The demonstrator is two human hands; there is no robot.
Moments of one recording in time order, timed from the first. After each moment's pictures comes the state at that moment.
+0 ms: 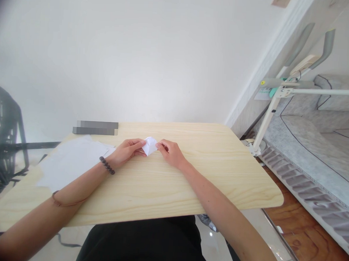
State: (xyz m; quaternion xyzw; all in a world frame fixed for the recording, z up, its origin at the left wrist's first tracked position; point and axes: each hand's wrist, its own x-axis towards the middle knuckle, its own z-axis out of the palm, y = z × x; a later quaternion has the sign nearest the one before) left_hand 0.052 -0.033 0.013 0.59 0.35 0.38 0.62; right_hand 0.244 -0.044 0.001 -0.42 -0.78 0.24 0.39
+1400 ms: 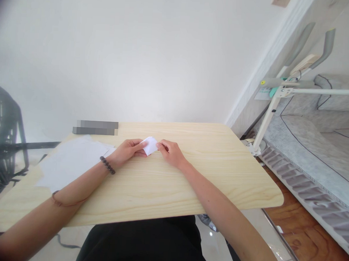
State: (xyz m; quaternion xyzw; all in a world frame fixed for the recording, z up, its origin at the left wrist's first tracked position) left_hand 0.051 -0.032 0.011 0.59 0.37 0.37 0.62; right_hand 0.244 -0.045 0.003 -0.43 -0.78 0.25 0.39
